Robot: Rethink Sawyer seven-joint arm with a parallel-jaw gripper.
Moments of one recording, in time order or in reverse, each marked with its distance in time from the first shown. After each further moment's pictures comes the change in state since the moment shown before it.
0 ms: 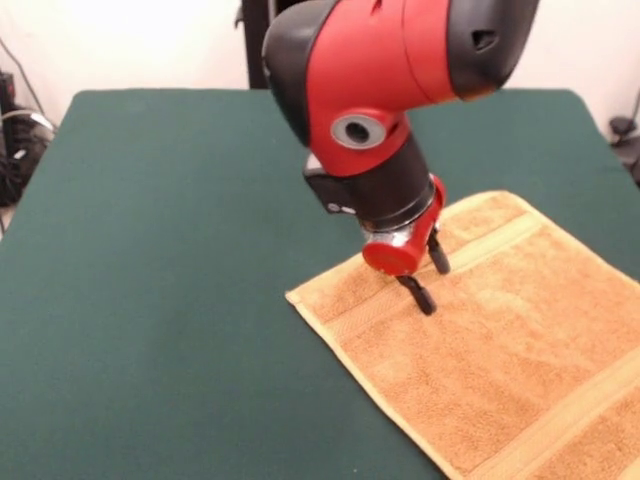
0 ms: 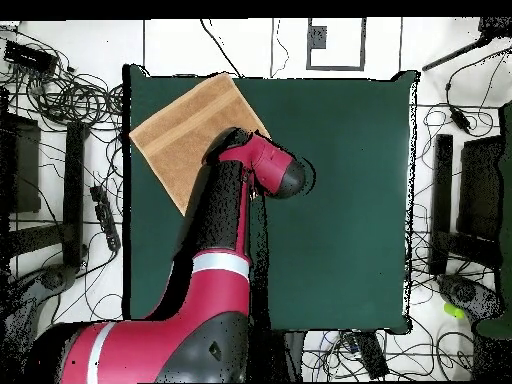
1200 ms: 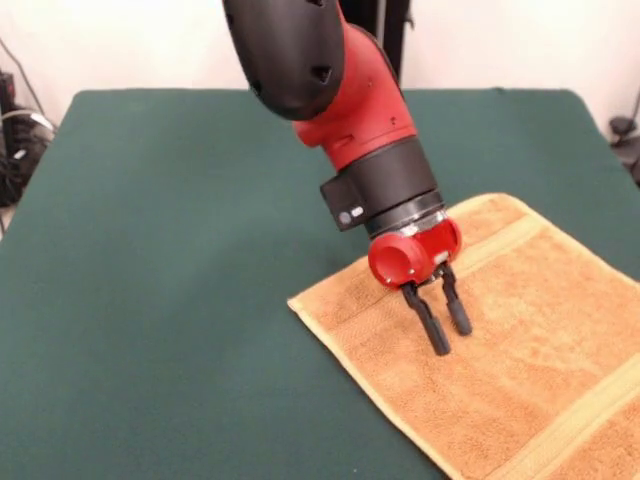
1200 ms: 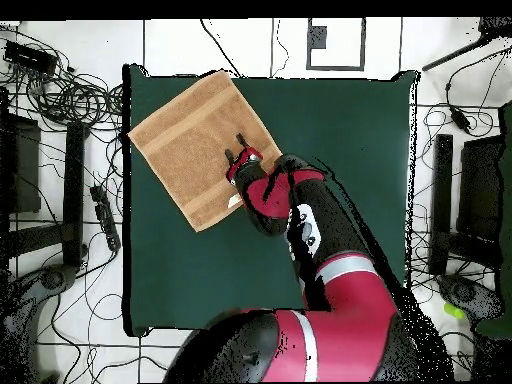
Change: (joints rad) arm -0.433 -0.195 0.494 0.370 0.676 0.584 -1.250
